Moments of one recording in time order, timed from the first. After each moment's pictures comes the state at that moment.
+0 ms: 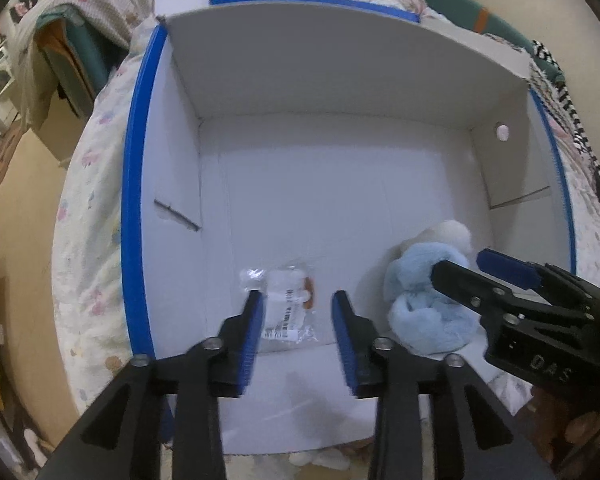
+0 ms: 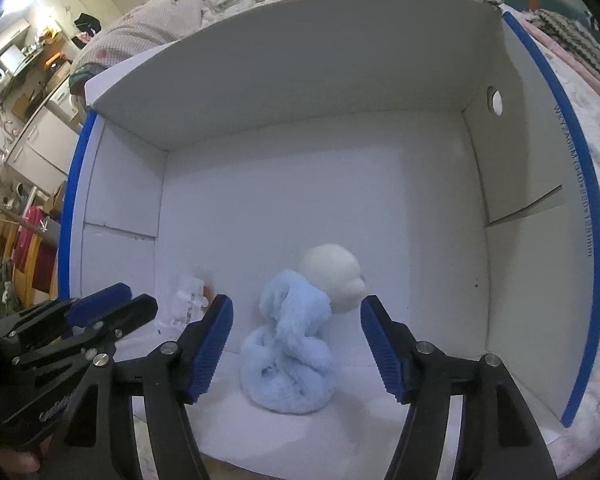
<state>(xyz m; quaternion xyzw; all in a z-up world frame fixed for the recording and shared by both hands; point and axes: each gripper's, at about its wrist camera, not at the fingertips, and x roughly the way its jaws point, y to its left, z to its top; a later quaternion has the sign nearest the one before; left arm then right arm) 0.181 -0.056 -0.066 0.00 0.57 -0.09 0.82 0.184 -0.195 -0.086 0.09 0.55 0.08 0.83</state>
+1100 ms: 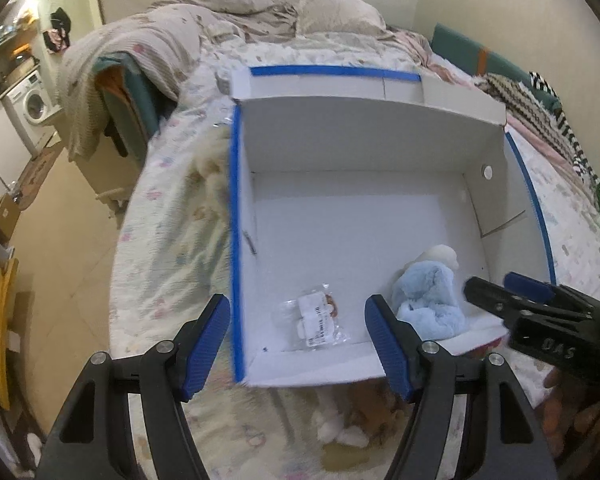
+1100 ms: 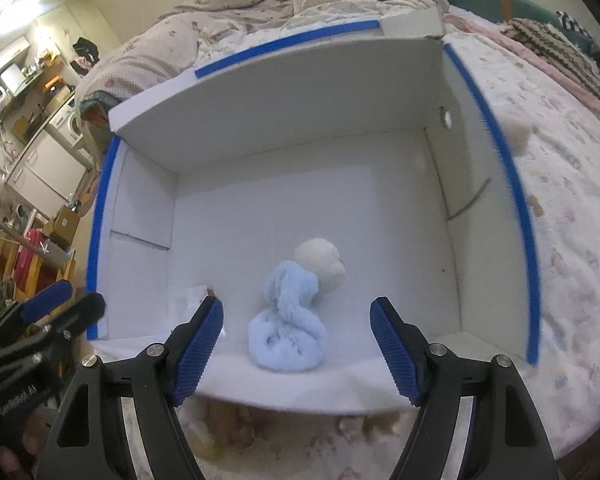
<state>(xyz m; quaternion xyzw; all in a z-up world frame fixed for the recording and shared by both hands) 0.131 -0.031 -0.009 0.01 0.48 -0.05 0.88 0.138 -0.207 -0.054 0.10 0.50 0.06 0.86</state>
